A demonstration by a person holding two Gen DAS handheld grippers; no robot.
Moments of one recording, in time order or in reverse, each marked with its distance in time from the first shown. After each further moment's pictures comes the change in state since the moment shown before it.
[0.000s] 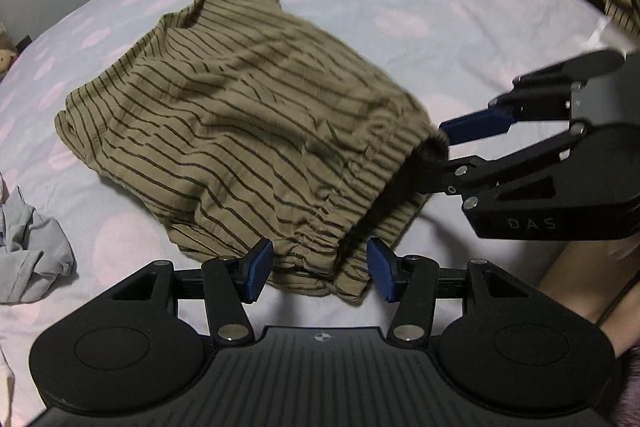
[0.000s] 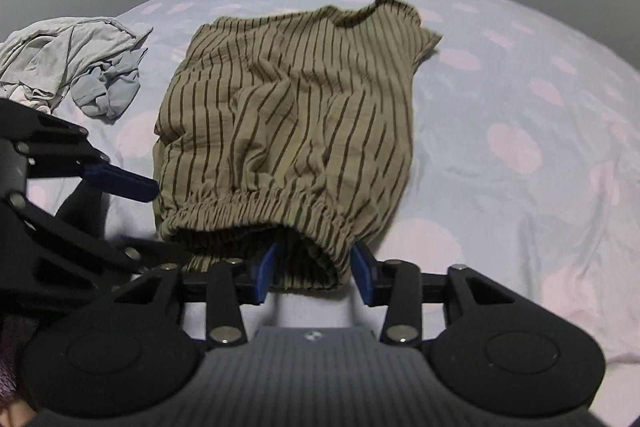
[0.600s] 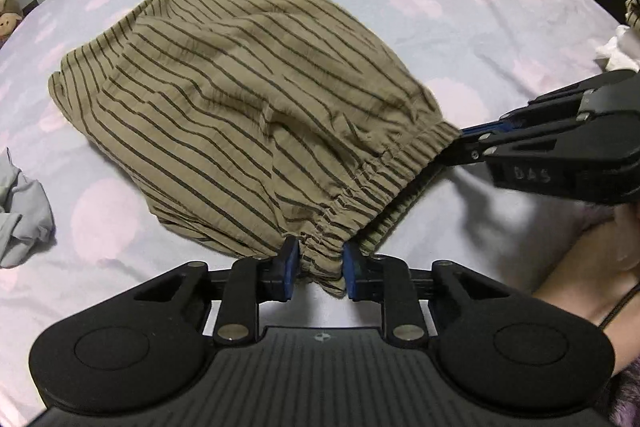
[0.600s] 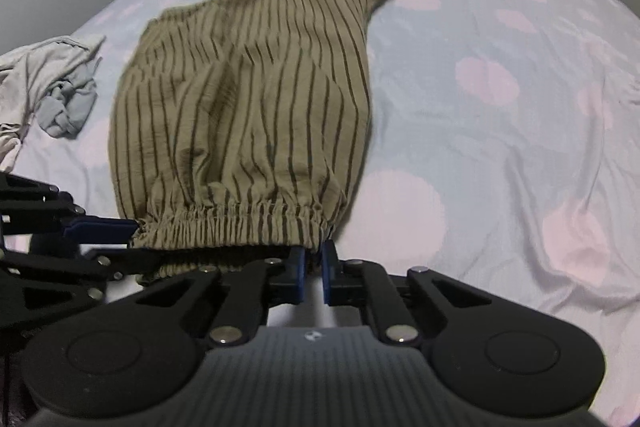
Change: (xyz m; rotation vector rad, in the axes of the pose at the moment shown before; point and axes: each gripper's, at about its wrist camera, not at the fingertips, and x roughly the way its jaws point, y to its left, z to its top) left arm 0.011 0.004 -0.003 -0.077 0.052 -0.028; right arm 0.016 -0.027 -0.002 0.180 0.086 -0.029
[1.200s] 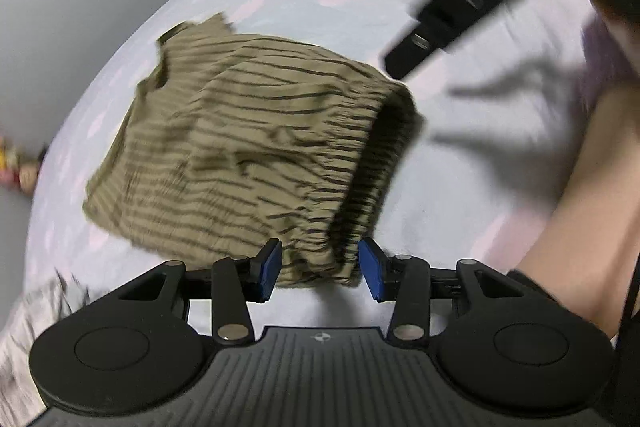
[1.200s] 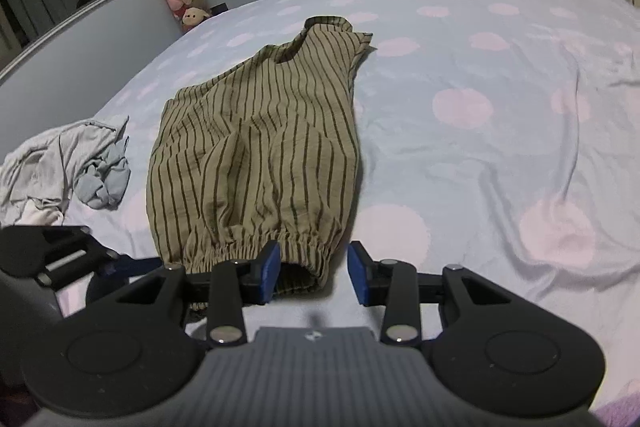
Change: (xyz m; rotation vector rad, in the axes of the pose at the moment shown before) left arm -0.013 -0.061 -0.015 0.478 -0.040 0.229; right arm -0.051 -0.025 -0.016 0.144 -0.179 0.105
